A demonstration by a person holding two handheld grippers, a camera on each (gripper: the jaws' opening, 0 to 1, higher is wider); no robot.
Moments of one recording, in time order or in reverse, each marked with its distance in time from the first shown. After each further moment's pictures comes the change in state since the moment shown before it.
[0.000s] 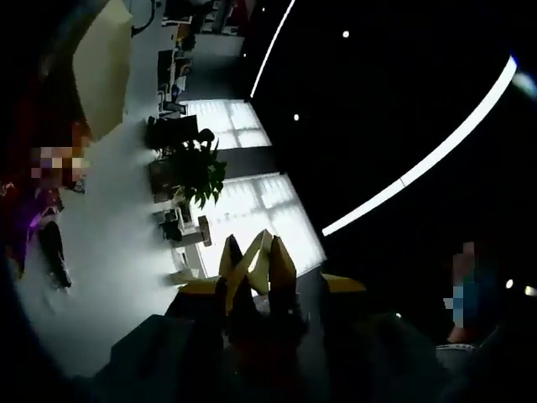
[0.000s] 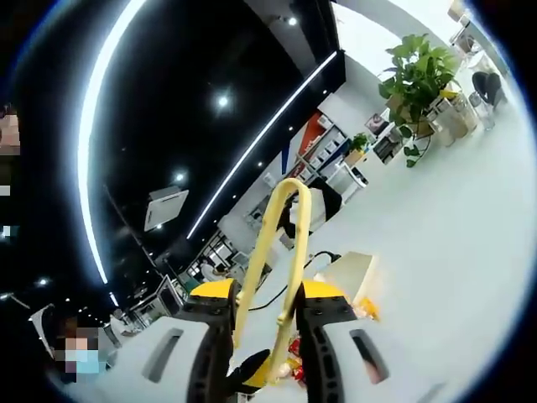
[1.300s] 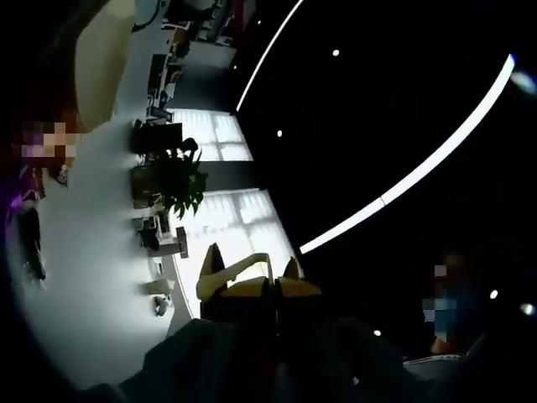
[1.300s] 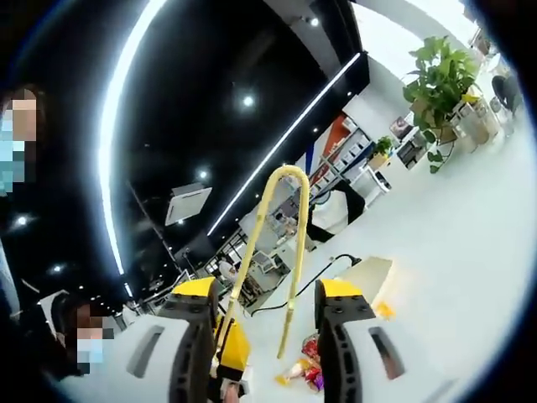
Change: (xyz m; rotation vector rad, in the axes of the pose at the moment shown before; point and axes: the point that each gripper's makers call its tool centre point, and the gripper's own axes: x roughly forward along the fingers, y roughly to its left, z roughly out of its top) left arm -0.002 -0.016 0.013 -0.082 -0.127 -0.121; right arm -0.005 0.021 -0.005 -0.037 0.000 0.120
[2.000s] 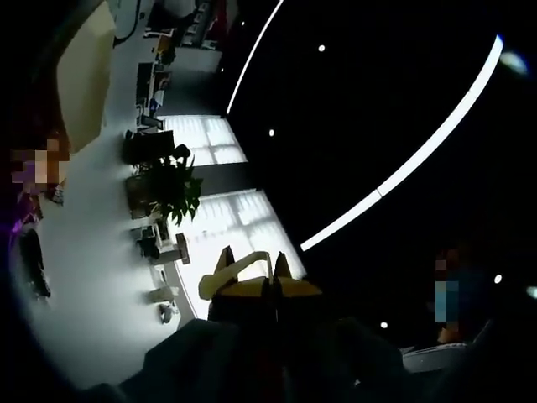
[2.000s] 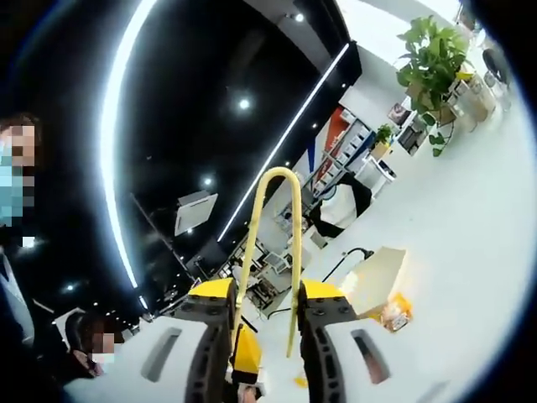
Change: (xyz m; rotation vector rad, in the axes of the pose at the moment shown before) left arm 0.001 -0.001 0.002 0.046 0.008 0.008; right arm 0.006 0.008 0.004 0.079 -0.007 0.039
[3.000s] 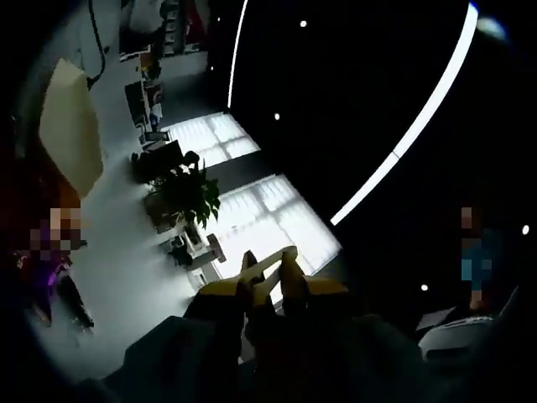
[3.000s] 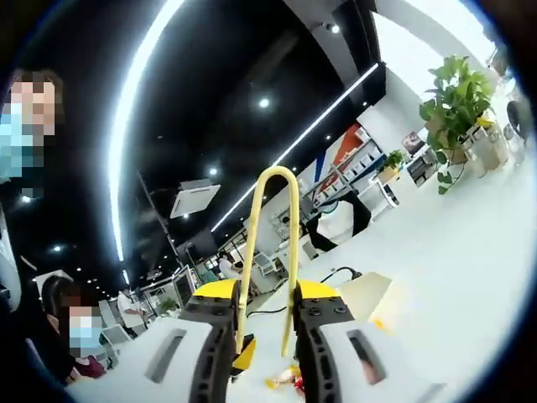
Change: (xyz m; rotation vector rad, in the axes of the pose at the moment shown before) left arm -0.019 0.010 0.001 0.336 0.168 0.240; right arm -0.009 -0.002 0.011 -0.209 0.004 -0.005
